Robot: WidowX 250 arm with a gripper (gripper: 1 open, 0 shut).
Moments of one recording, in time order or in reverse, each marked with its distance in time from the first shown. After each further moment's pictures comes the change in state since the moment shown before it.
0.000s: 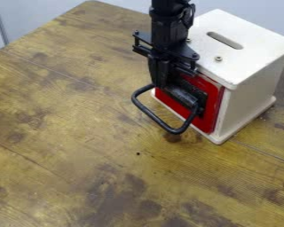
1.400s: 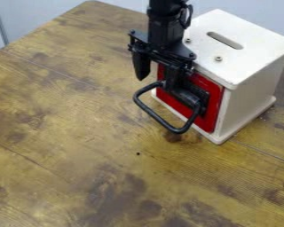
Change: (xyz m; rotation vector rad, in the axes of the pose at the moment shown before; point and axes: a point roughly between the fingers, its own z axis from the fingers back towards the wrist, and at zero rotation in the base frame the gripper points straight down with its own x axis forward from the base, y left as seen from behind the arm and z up) arm -0.003 -0.001 -0.001 0.009 0.025 0.037
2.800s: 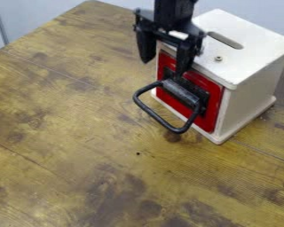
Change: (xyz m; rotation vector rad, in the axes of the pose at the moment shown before) arm 0.002 -0.005 0.044 -0.002 -0.025 -0.024
